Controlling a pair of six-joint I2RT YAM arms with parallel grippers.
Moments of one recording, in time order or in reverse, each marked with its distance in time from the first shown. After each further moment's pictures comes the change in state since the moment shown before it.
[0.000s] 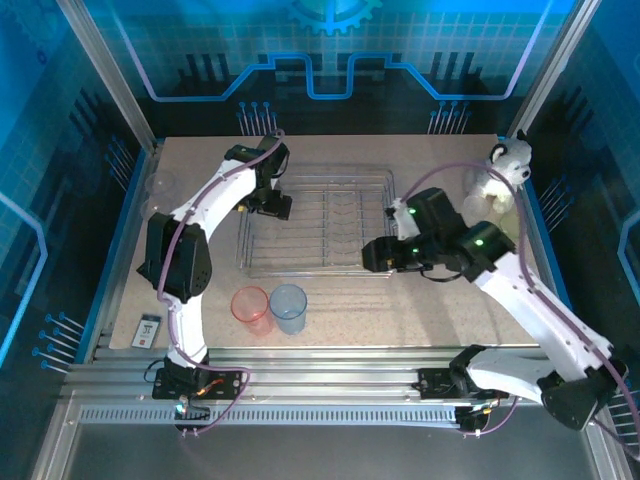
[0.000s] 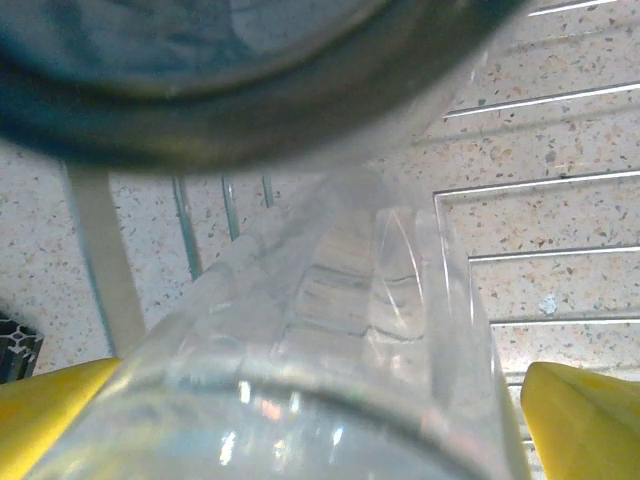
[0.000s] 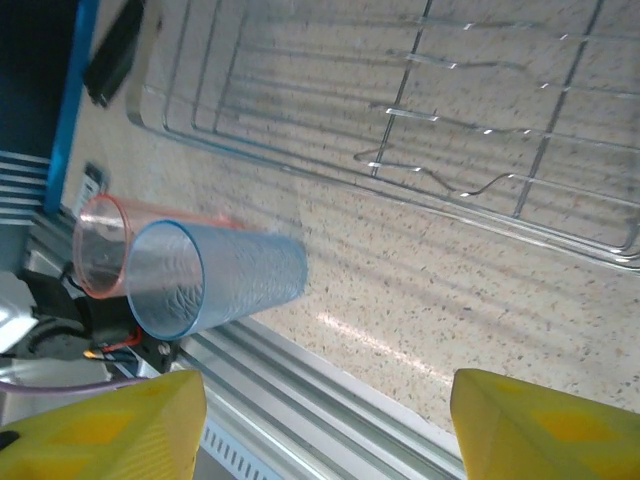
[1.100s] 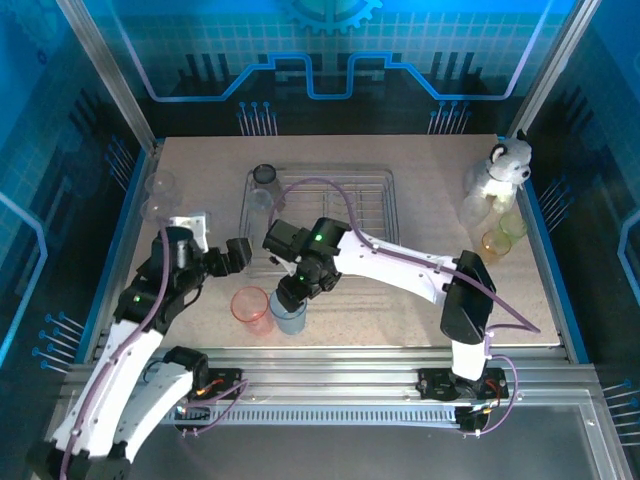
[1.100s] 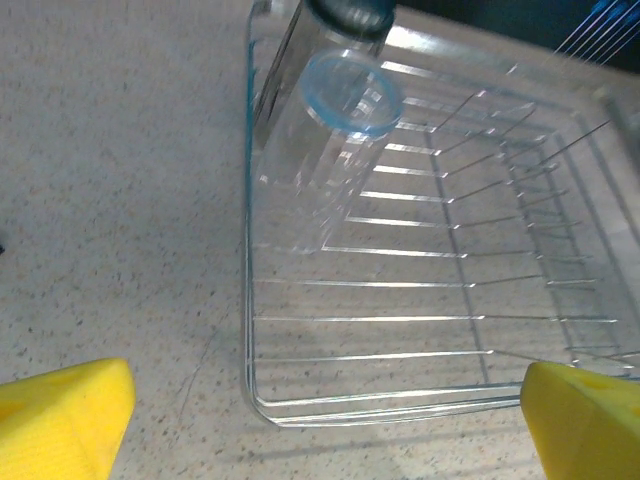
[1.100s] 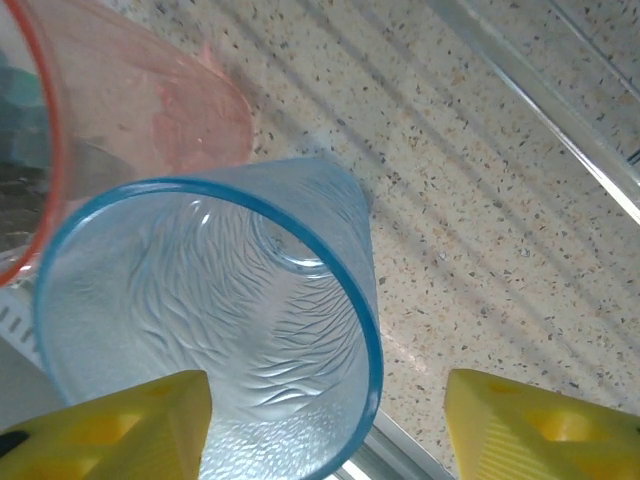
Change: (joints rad) left arm 0.102 -1.312 -1.019 0.523 0.237 -0.167; right arm 0.454 0.720 0.480 -0.177 0.217 -0.144
